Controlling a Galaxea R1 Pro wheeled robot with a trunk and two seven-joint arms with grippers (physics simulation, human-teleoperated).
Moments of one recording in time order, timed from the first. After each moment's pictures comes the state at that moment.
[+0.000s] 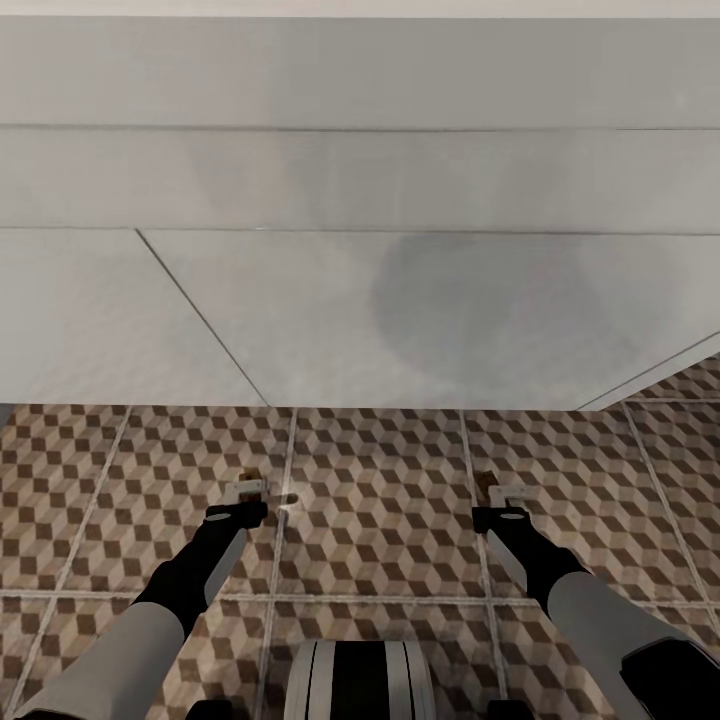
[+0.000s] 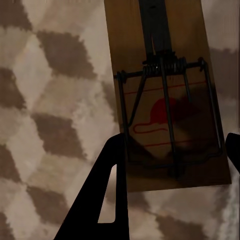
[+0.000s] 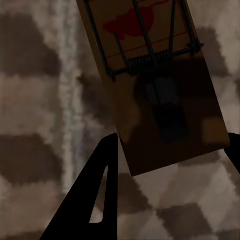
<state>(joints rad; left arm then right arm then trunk) -0.69 0.02 -0.16 -0.69 0.24 0.34 0.33 -0.83 -0.09 0.36 -0.39 -0.34 0.24 -0.27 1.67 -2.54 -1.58</state>
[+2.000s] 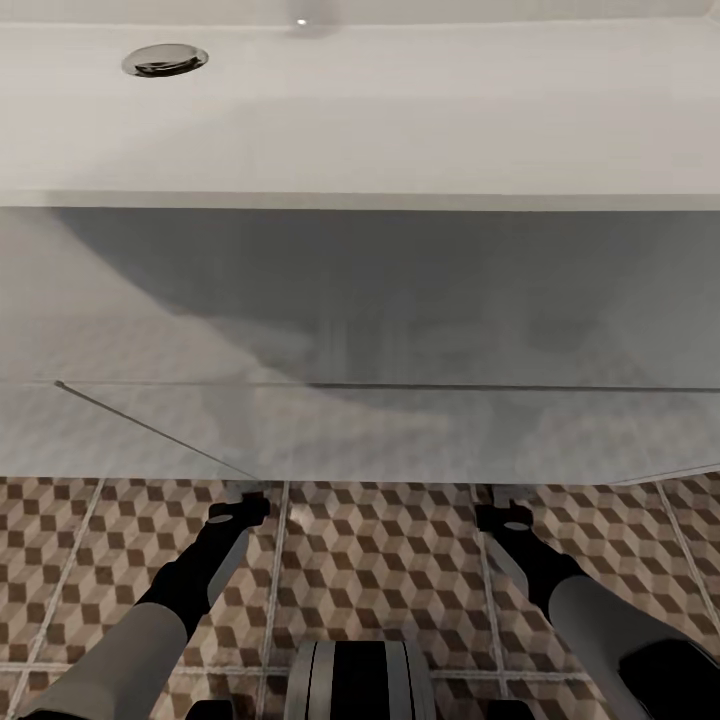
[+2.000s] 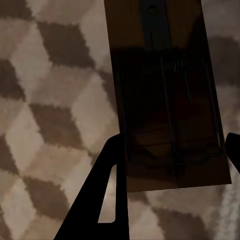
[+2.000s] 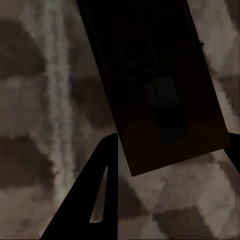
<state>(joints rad) -0.69 0.01 -0.17 -0.68 0.23 0.29 0.33 -0.83 -0.09 0.36 -0.33 -0.34 0.06 -0.28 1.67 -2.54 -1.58</state>
